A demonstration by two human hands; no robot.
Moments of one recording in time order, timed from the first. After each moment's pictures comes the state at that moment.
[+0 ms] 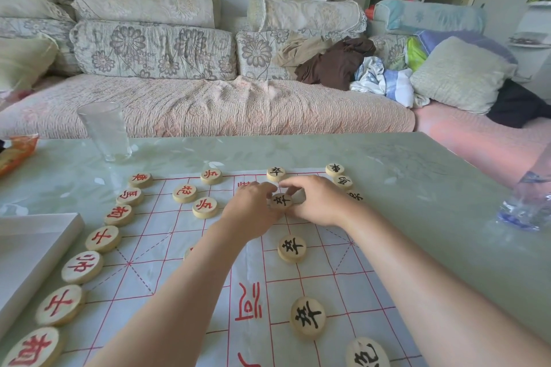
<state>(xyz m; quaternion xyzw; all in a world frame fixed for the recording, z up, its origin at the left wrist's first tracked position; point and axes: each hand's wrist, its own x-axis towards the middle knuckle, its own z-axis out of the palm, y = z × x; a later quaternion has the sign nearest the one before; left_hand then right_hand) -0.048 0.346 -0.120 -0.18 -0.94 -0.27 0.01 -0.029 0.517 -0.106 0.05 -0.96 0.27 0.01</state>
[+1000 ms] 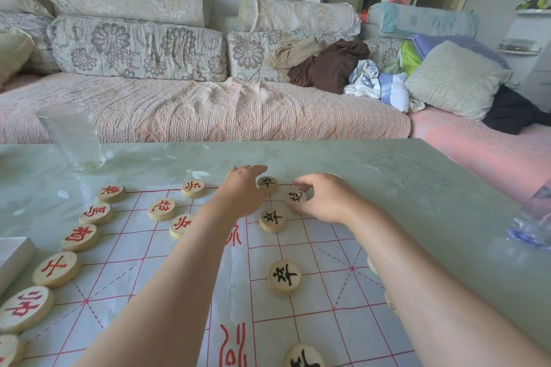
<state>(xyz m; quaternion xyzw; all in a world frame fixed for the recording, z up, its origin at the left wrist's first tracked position) -0.132 0.365 -0.120 -0.18 -0.94 -0.29 0.01 -0.062 0.549 -0.101 -0.03 -0.97 0.24 0.02</state>
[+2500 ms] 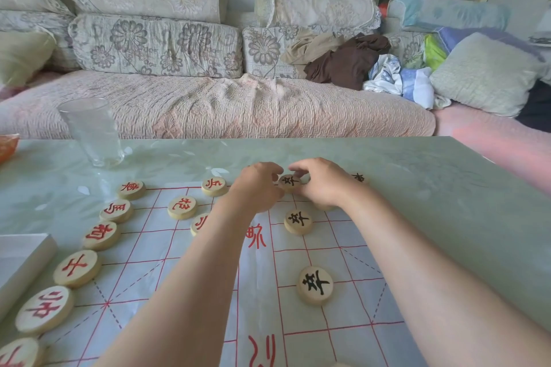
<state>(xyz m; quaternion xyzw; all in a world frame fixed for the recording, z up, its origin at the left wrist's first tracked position) -0.145 0.352 -0.119 -0.18 -0.94 -0.30 0.01 -0.121 0.515 -0.108 0.00 -0.98 0.21 0.02</state>
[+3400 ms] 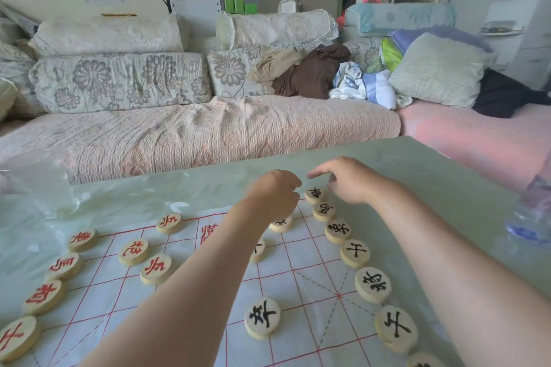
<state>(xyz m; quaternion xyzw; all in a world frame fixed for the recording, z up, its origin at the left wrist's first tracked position) -0.129 0.457 -0.083 -0.25 -0.93 -0.26 -0.01 -0.093 0.638 -0.075 -0.03 -0.98 0.20 0.04</state>
